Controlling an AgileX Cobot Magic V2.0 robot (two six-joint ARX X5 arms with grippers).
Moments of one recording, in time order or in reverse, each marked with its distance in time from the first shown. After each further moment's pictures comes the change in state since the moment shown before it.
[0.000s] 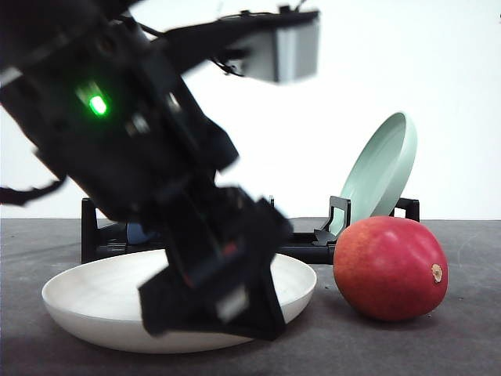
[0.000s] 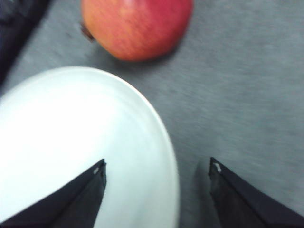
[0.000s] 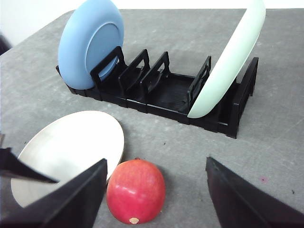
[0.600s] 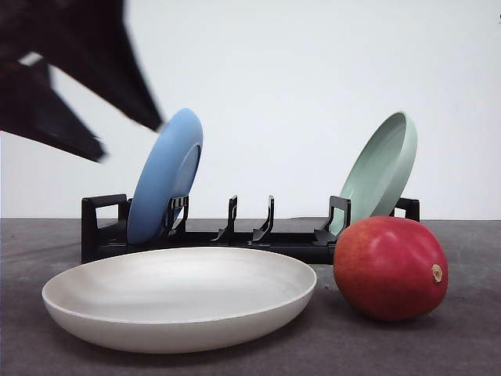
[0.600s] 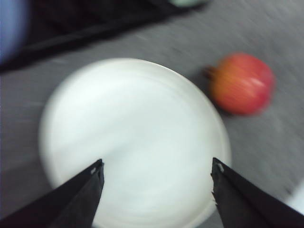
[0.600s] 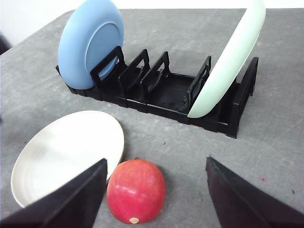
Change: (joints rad) left_arx 0.514 -0.490 0.008 -0.348 0.290 -0.330; right_arx 0.000 0.000 0.000 -0.006 0.000 0.000
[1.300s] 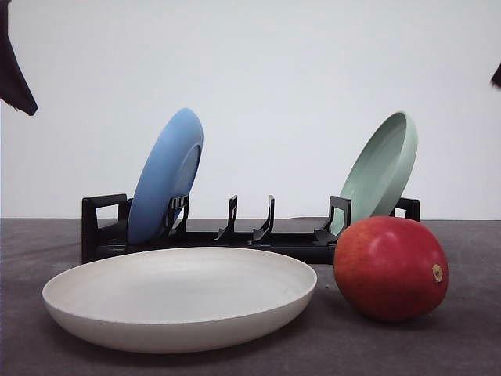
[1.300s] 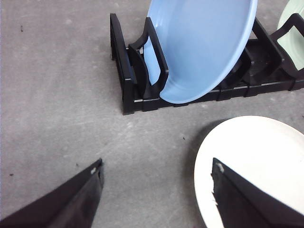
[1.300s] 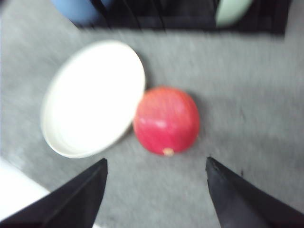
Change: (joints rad) left_arx 0.405 -0.105 0.000 -0.033 0.008 0.143; right_arx 0.114 0.232 0.044 -0.173 -0.018 0.184
